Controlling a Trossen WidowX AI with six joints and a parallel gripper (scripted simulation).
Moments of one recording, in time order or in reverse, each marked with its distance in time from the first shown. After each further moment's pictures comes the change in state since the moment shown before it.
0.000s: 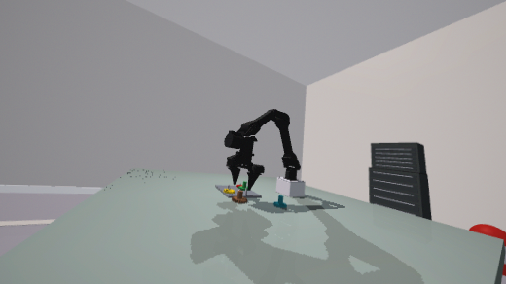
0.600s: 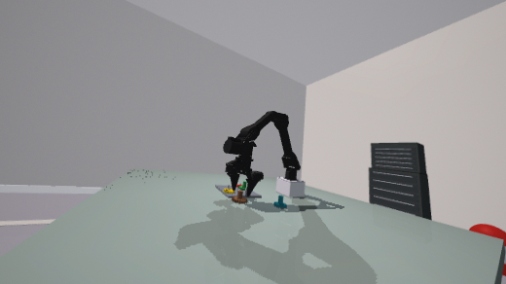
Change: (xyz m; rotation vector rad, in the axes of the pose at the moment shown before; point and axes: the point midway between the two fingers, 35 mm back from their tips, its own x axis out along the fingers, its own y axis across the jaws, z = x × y) arm 0.025 0.000 0.000 0.000 -0.002 0.000
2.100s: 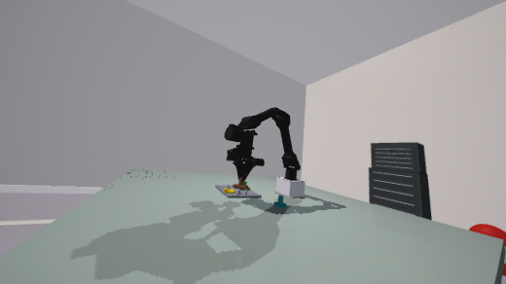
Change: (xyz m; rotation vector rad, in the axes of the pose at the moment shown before) arm -0.052 0.001 0.005 0.001 0.002 -0.001
